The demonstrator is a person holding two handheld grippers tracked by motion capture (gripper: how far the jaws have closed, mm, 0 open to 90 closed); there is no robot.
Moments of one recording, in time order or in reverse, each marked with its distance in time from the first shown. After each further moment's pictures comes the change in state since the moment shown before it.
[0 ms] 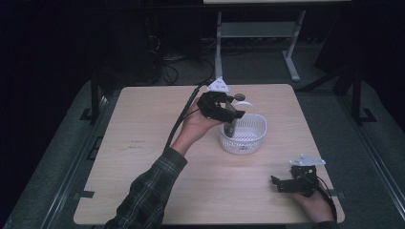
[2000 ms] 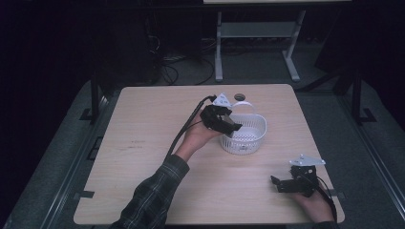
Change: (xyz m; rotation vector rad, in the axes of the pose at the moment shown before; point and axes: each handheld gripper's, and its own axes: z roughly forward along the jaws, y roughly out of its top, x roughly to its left) left arm 0.004 -0.045 0.035 0.103 0.014 0.007; right arm 0.000 0.000 0.000 -0.001 0.000 -0.006
